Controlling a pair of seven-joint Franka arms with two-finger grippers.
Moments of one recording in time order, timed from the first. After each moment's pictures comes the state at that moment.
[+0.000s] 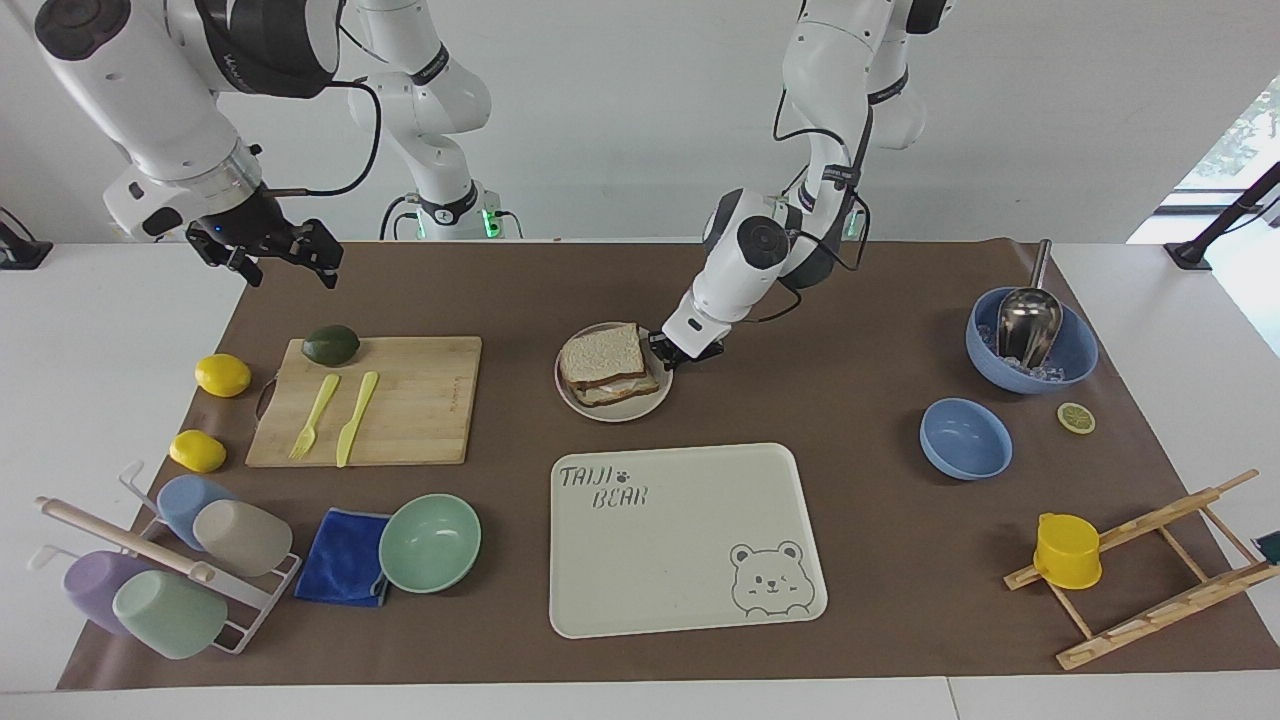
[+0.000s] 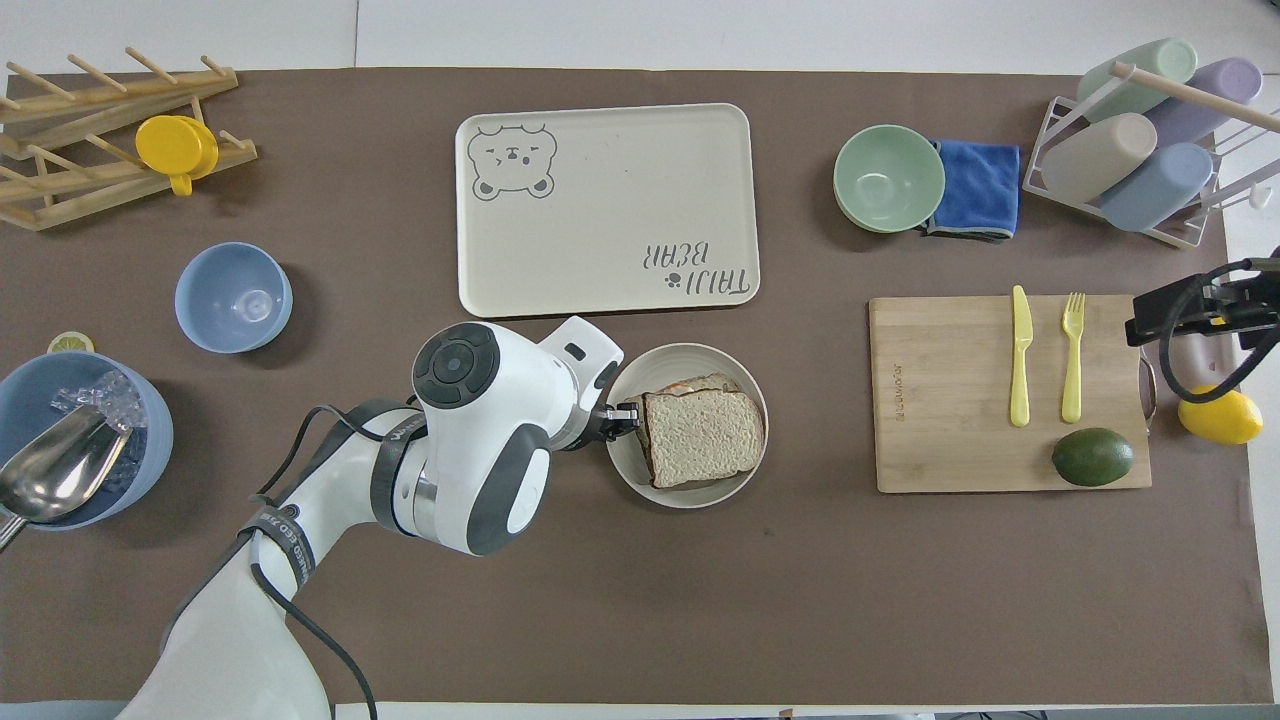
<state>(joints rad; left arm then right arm) -0.64 0.24 -0.02 -2.08 -0.43 2.33 -0.39 0.04 -0.01 -0.12 -1.65 -0.01 1.53 -0.02</state>
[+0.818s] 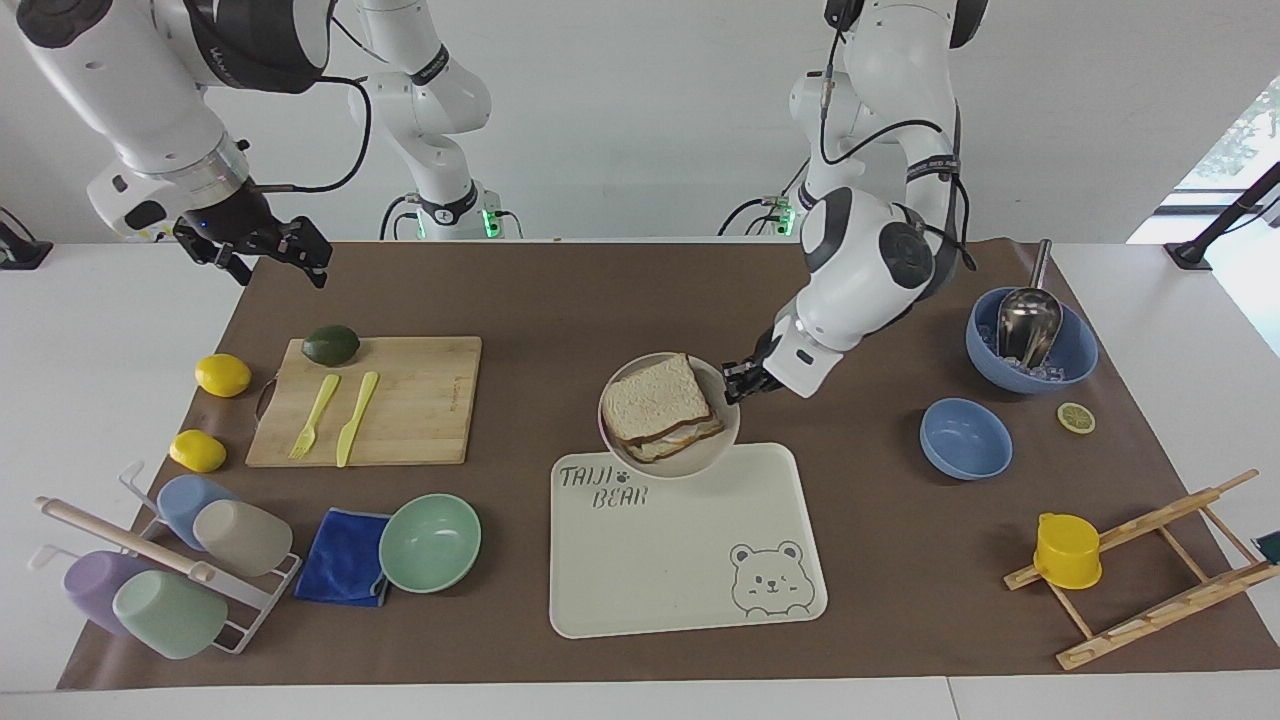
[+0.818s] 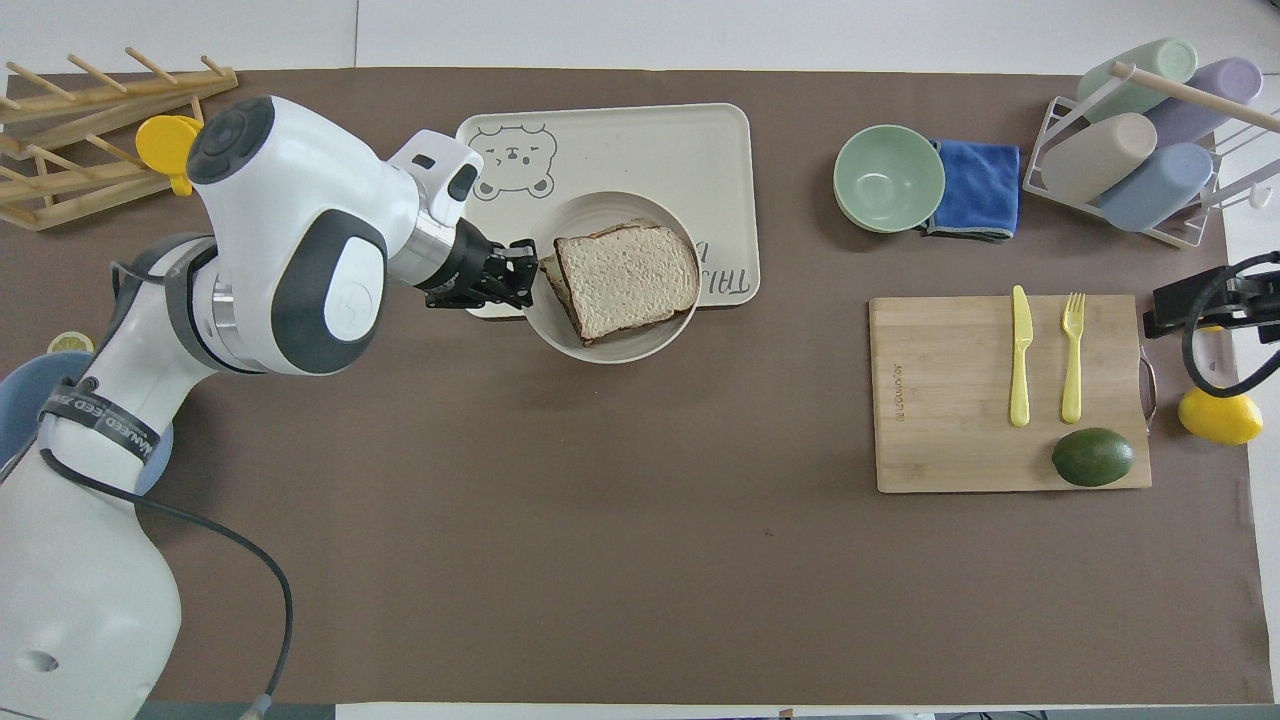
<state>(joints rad) -0.37 0.37 -0.01 -1.60 -0.43 1.97 -0.38 0.03 -0.01 -0.13 -1.63 -0.01 1.54 -0.02</state>
